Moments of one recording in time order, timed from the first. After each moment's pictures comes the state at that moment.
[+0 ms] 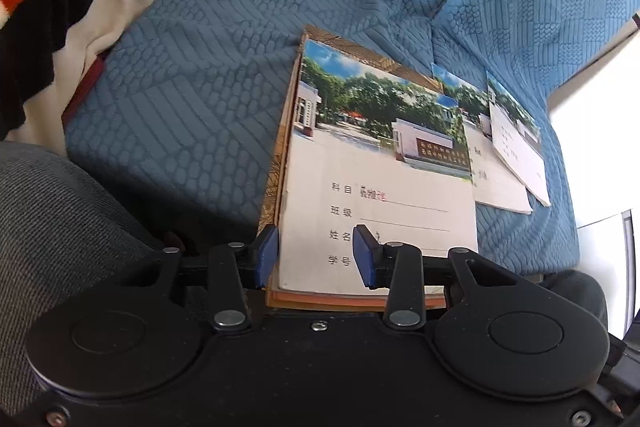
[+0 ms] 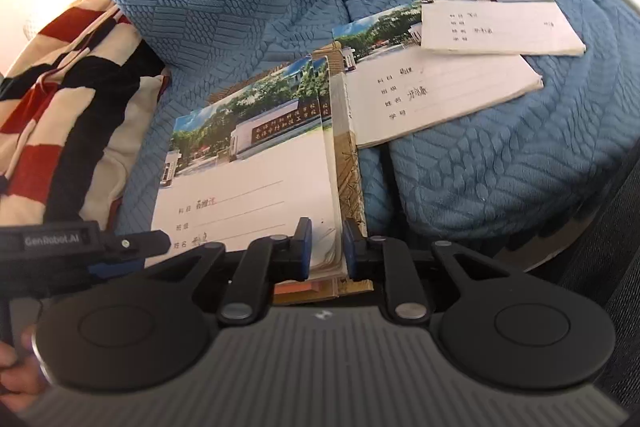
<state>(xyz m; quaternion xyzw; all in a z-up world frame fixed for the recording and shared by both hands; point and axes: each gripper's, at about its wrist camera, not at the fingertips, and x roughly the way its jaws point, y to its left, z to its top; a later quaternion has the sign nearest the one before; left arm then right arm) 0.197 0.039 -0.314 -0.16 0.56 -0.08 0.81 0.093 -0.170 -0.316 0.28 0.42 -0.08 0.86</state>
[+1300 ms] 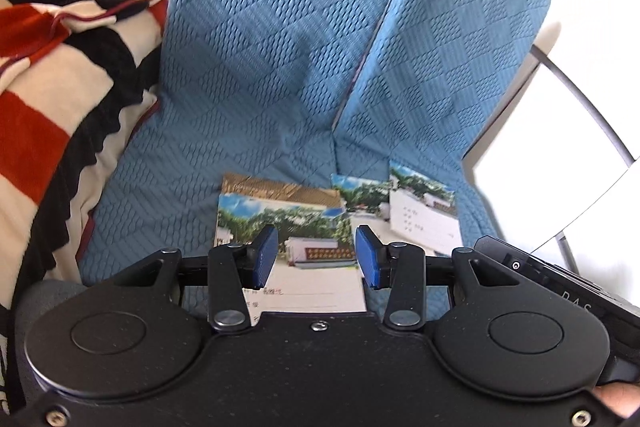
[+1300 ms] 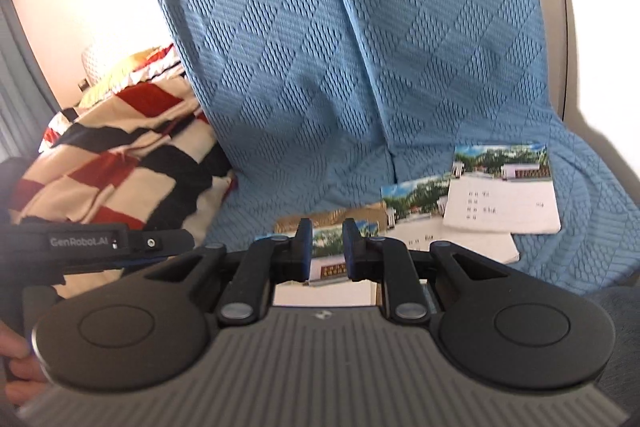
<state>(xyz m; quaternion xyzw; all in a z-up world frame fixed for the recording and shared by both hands) 0.167 0.011 -0.158 -0.12 0.41 -0.14 0.89 0.064 -0.176 -0.164 0.20 0.28 -0.06 0.94</state>
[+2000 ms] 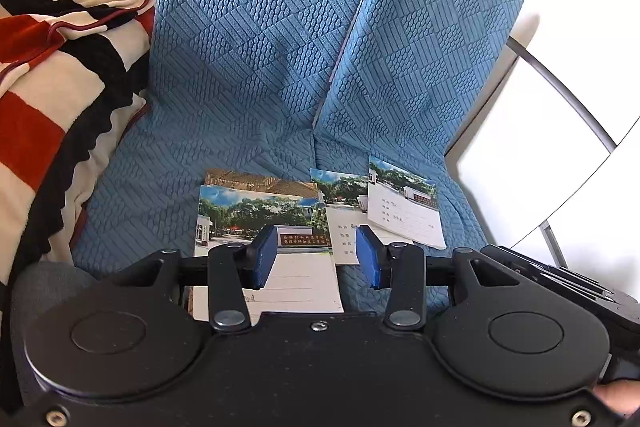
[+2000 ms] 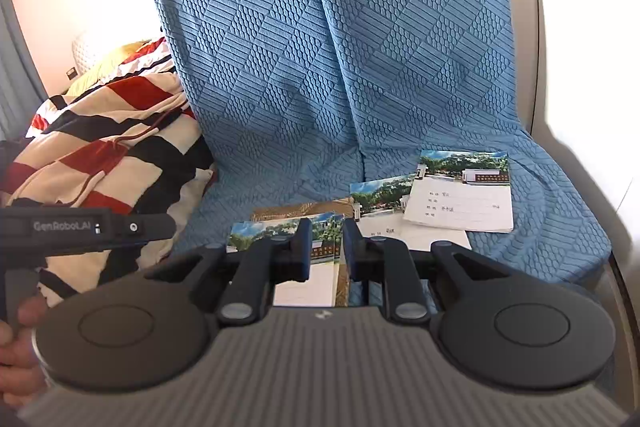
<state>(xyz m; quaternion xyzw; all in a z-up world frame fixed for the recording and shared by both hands) 0.129 -0.011 -0.148 -0.12 0.40 -0.15 0.90 0.022 -0.184 -0.153 0.16 0.29 -0.09 0.94</state>
